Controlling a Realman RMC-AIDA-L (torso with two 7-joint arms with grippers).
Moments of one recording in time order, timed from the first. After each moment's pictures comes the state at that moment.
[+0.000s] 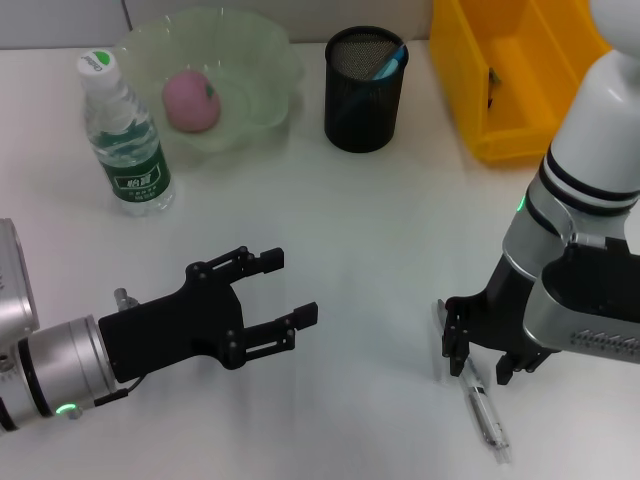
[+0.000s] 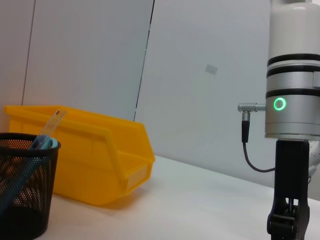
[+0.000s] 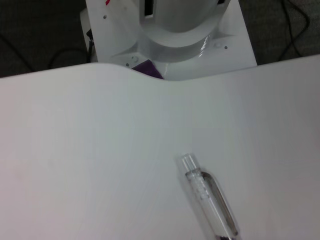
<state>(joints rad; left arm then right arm) -0.39 -2.07 1.12 0.24 1.42 1.50 -0.82 0.82 2.08 -1.68 -1.06 -2.51 -1.68 0.69</state>
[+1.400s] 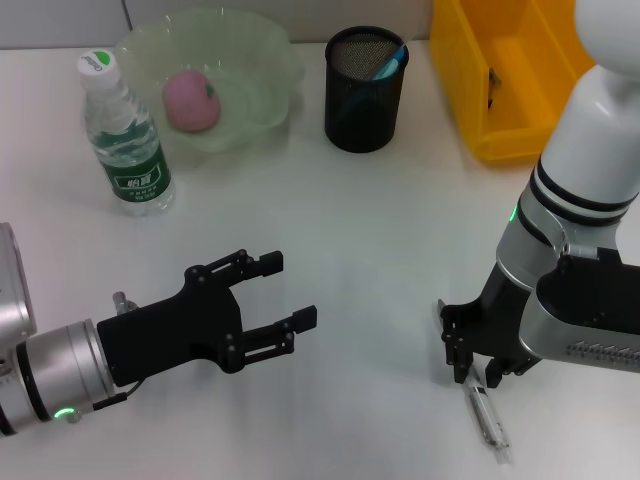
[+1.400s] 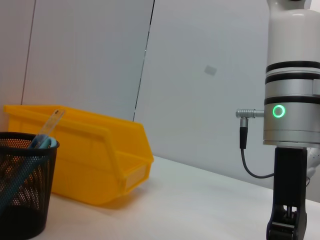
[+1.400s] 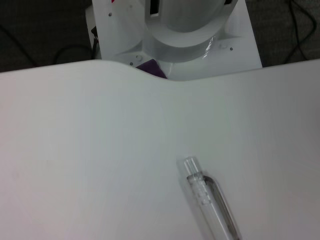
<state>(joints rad) -0.38 -2.07 1.13 0.24 1.42 1.50 -0.82 0.82 2.09 -1.72 -1.04 -2.50 -1.66 0.68</state>
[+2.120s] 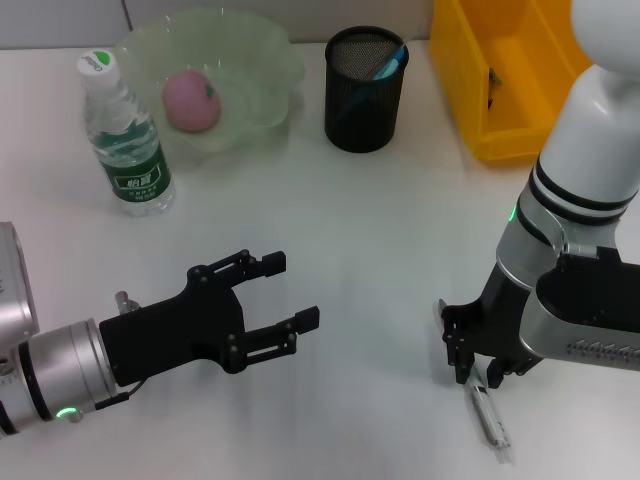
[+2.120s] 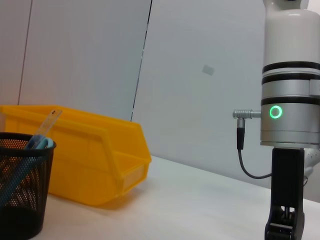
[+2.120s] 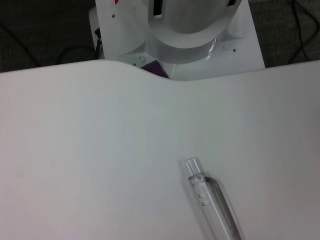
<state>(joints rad) -0.39 -2.07 1.13 0.24 1.42 1.50 -0.82 0.83 2.09 -1.72 -1.02 -2.50 -1.66 0.67</state>
